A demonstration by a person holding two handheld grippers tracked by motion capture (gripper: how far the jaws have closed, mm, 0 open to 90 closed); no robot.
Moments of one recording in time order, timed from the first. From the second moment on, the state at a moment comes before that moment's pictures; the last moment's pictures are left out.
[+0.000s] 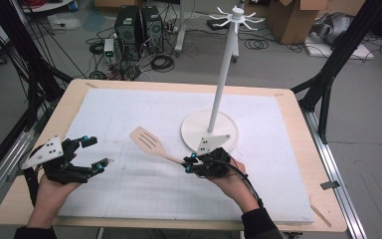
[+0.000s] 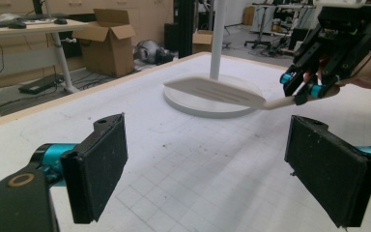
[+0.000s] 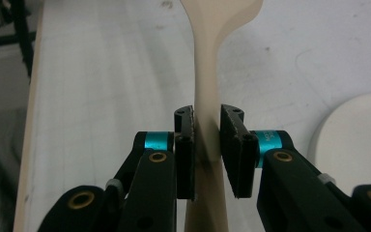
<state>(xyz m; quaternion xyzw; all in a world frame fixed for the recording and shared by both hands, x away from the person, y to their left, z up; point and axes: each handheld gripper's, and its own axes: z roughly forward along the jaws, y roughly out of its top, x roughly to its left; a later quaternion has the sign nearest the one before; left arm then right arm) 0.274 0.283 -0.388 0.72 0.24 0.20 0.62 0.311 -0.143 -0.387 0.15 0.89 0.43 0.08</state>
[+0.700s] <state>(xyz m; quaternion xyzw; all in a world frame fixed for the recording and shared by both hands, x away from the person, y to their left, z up) 0.277 0.271 -0.394 0.73 0.23 0.18 0.62 0.308 -0.162 -0.427 0.01 0.93 0.37 0.04</state>
